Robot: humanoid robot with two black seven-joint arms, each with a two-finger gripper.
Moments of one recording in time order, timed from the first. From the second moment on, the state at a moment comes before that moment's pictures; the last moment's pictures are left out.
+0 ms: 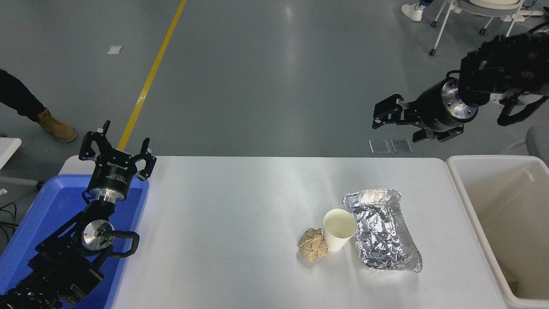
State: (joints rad) left arm -0.54 0.24 -0.95 -0.52 0.00 -0.56 -0.50; right arm 2.10 -0.02 -1.68 1.28 0.26 0.54 0.41
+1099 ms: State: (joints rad) left arm -0.54 0.24 -0.95 -0.52 0.00 -0.56 -0.50; right arm 1.77 0.00 -1.54 1.28 0.21 0.36 0.40
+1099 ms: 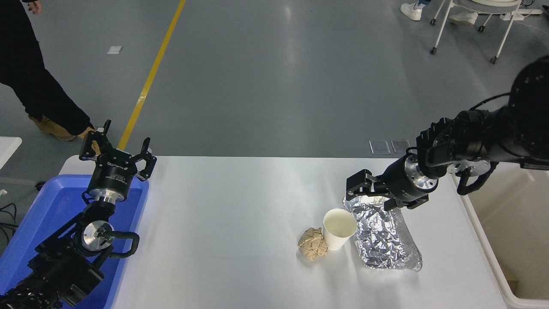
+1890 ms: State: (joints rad) left arm -0.54 0.24 -0.95 -0.52 0.00 -0.56 -0.50; right arm 1.51 0.00 -1.49 1.15 0.22 0.18 0.41
